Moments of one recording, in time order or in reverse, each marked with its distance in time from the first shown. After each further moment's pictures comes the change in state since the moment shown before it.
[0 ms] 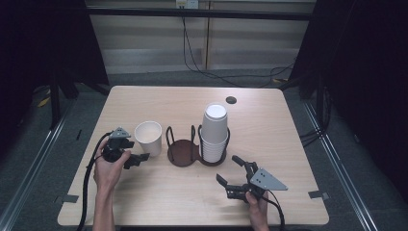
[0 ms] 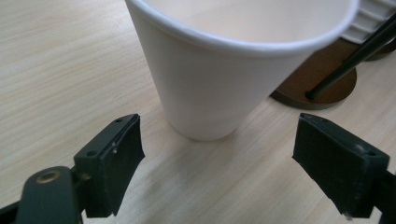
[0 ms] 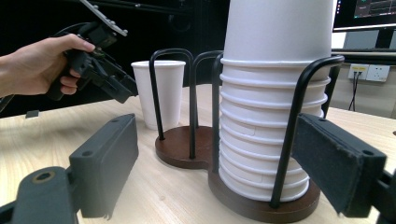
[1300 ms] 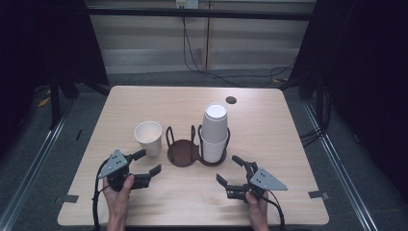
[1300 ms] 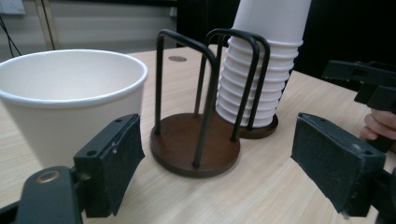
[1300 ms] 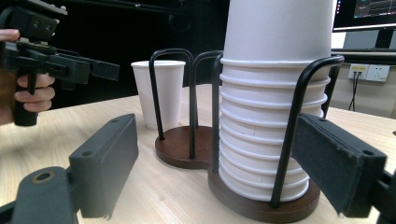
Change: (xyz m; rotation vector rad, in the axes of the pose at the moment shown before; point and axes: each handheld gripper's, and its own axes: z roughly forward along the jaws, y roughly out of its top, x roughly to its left) left arm -0.075 -0.043 -0.014 -0.523 -0.116 0.039; right arm 0.000 0.000 0.000 0.001 0.000 0.001
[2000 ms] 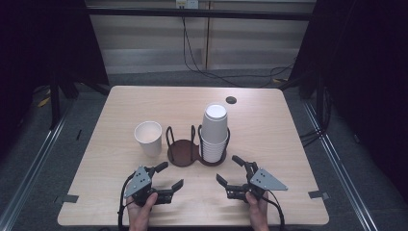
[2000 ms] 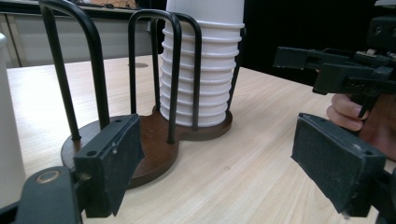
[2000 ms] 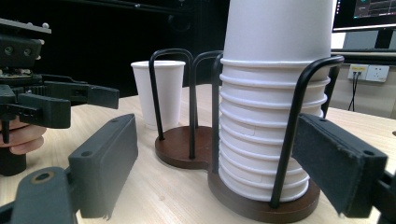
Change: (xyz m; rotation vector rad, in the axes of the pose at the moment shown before) left arm -0.050 -0.032 0.028 -0.051 -0.054 0.049; right arm 0.000 0.000 0.000 -0.002 -0.001 -0.002
